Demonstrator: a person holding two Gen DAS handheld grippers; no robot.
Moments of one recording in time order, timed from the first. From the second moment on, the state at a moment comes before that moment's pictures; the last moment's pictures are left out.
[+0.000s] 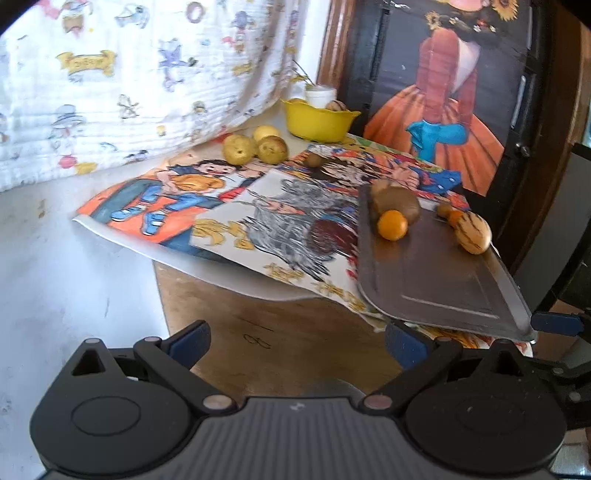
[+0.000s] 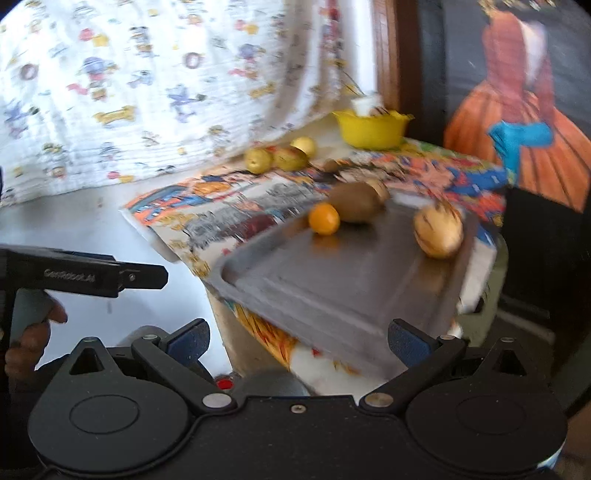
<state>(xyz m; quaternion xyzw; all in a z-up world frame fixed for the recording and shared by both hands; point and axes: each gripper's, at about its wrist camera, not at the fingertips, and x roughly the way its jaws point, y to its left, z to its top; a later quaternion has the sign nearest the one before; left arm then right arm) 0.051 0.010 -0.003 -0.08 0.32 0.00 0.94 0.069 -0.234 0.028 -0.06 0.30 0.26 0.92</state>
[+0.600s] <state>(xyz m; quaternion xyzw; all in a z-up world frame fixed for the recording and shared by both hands) 0.152 0.076 0.053 0.02 0.25 0.04 0.97 0.229 -0.183 0.148 -0.29 0.15 0.40 0.86</state>
